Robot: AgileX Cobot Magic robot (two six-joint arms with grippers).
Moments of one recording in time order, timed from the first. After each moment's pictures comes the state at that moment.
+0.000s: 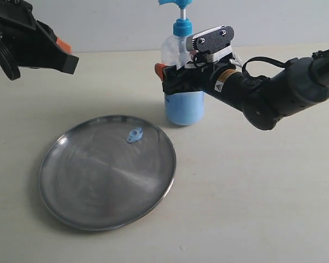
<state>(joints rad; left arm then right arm) -0.48 1.34 -0.99 -0.08 0.46 0.21 0.41 2.13 -1.00 -0.26 -0.84 0.18</state>
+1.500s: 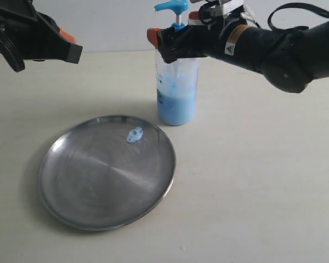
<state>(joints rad) -0.48 1.34 -0.99 -0.13 0.41 0.21 0.41 1.86 -1.01 -0.46 -0.61 0.37</state>
